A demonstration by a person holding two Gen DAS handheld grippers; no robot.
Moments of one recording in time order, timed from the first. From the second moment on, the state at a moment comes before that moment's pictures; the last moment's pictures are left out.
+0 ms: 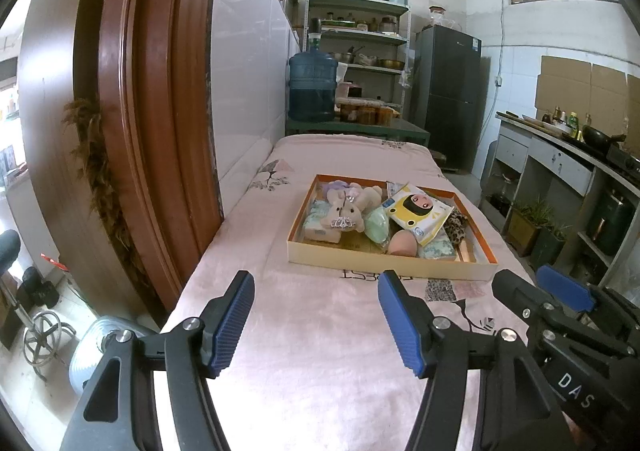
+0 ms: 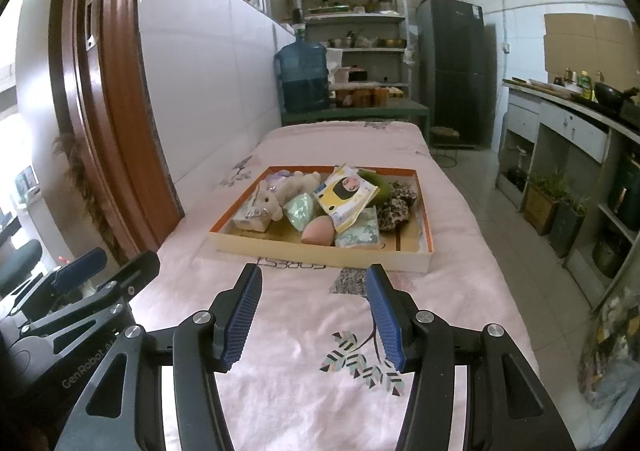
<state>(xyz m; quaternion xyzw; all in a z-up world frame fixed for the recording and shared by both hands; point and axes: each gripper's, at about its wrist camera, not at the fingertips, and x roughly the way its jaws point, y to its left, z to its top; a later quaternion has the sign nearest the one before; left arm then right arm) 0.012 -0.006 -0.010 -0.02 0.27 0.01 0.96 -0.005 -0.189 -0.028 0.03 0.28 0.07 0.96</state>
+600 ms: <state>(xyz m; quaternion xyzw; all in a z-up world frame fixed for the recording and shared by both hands) 0.010 -0.006 -0.013 -0.02 0.27 0.01 0.96 -0.002 -0.187 -0.032 0.03 0.28 0.07 0.96</state>
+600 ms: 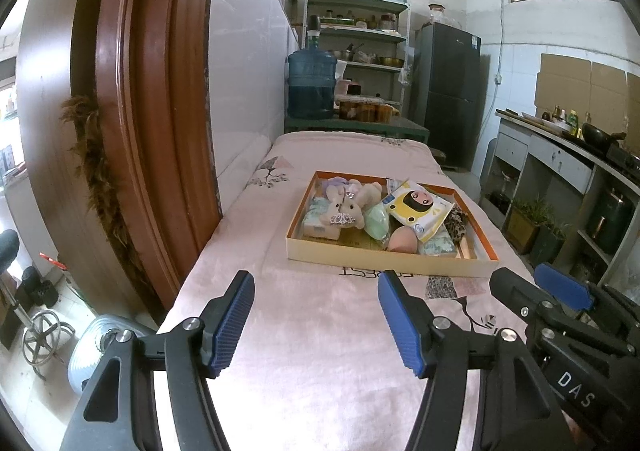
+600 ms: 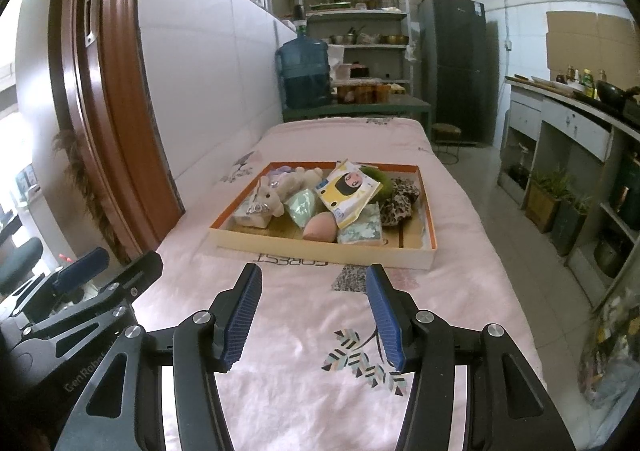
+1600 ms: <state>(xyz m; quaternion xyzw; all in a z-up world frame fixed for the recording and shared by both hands) 0.011 -0.006 -0.013 -0.02 0.27 0.01 0.96 0.002 -0.186 -0.034 0.03 0.29 0.08 0.95</state>
